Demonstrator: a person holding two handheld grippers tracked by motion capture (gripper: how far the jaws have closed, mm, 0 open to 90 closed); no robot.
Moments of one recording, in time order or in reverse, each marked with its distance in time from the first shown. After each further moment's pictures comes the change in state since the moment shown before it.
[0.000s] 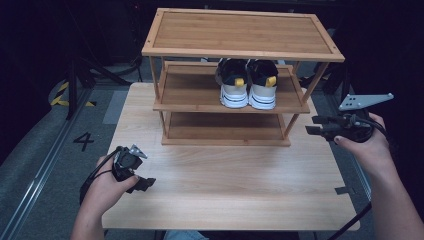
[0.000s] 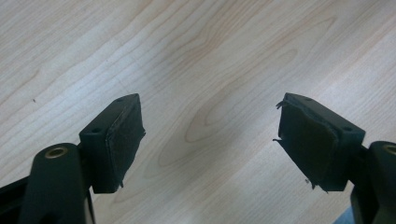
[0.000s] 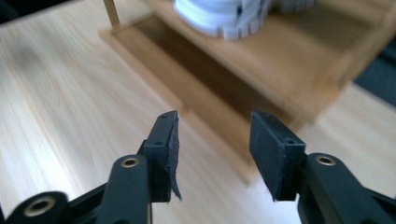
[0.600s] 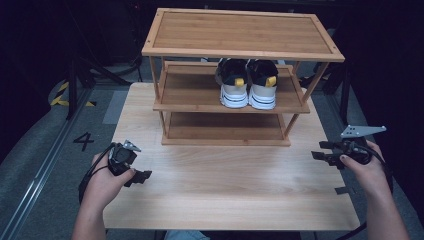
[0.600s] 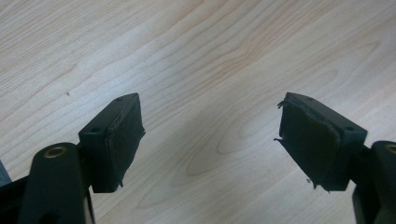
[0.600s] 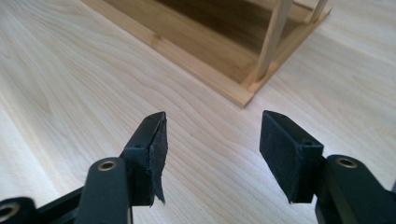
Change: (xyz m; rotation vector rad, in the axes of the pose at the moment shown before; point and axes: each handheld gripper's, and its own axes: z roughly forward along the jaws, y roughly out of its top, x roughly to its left) left arm 0.021 -0.006 0.009 -0.052 0.044 -0.121; right arm -0.026 -0.109 0.033 0.047 -0.011 0.135
